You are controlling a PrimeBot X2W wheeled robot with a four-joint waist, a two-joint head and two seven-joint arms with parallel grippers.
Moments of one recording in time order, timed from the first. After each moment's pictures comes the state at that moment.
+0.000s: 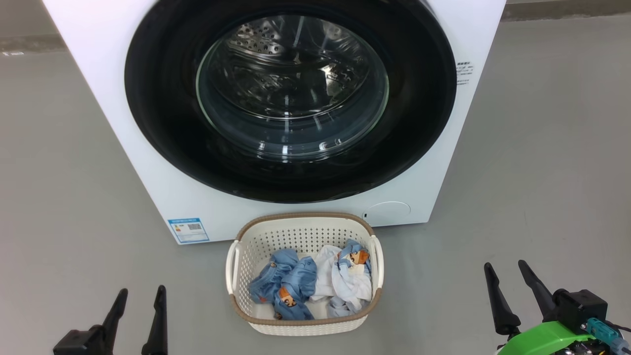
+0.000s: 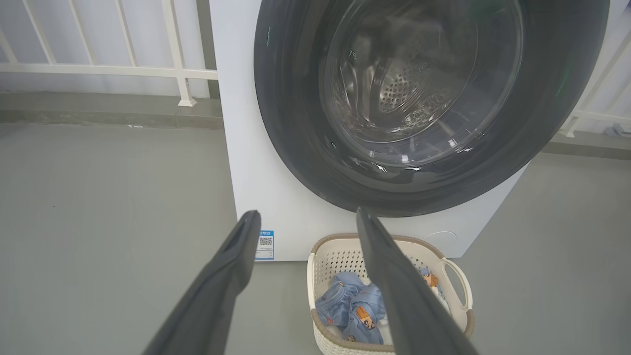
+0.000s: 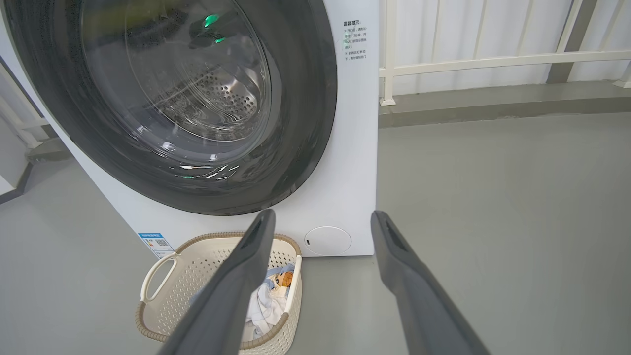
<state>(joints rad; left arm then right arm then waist) 0.02 0.14 -0.07 0.23 -0.33 -0.13 -0.25 -0.04 -0.11 -0.06 0.31 0.22 0.13 -0.25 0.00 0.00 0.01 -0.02</state>
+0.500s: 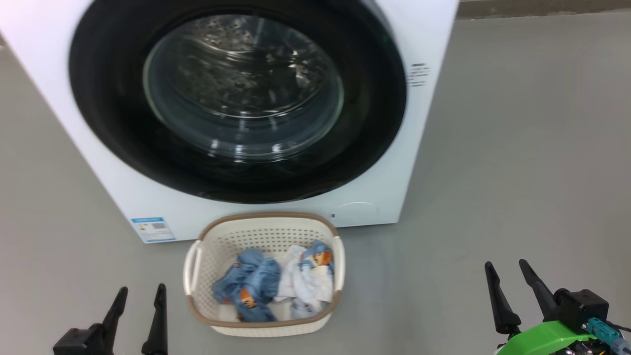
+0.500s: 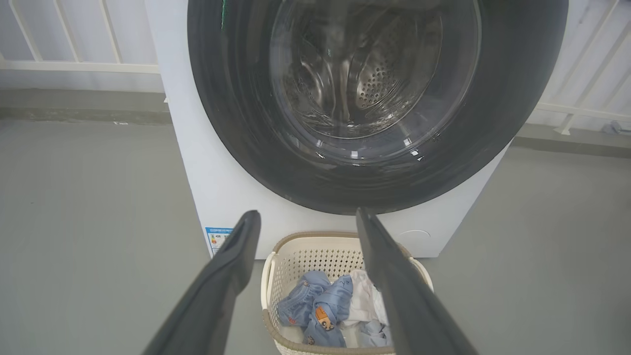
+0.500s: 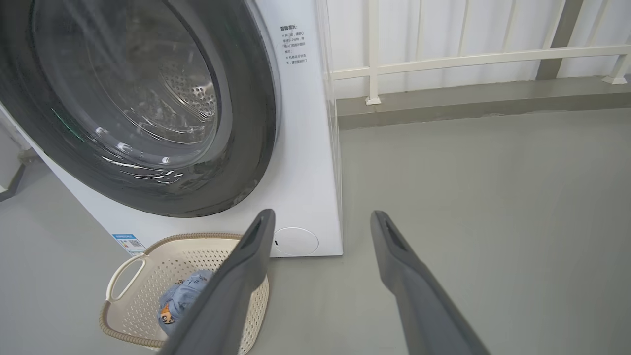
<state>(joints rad) 0.02 0.14 -0.07 0.23 -0.33 -0.13 -0.25 -0.04 -0.10 -0.07 0.31 0.22 0.13 -0.25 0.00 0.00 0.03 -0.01</state>
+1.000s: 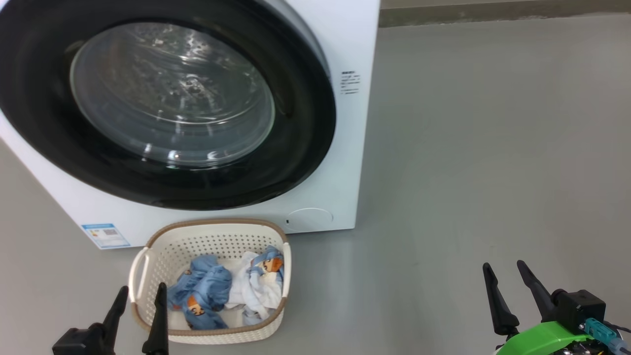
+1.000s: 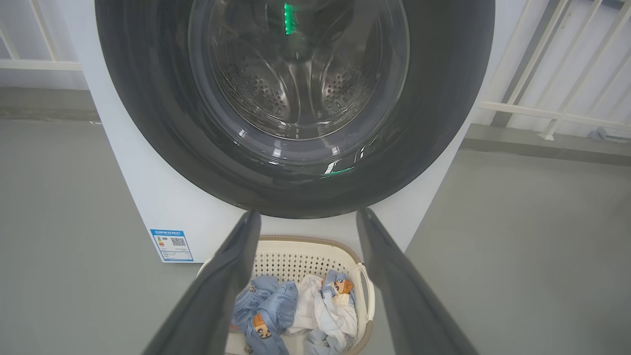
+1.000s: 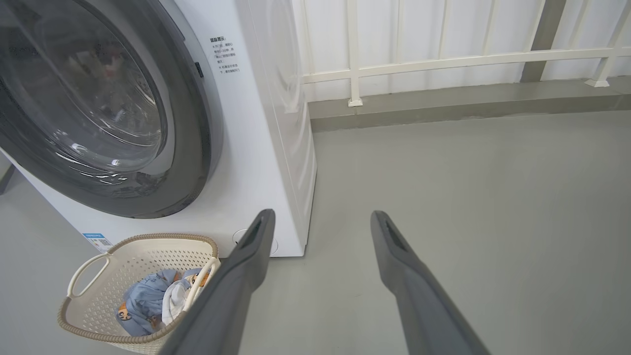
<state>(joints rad) 0.02 0.14 -0.07 0.23 -0.34 -0.13 -0.25 -0.04 -0.10 -0.05 0.31 0.22 0.13 -0.25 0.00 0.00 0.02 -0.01</state>
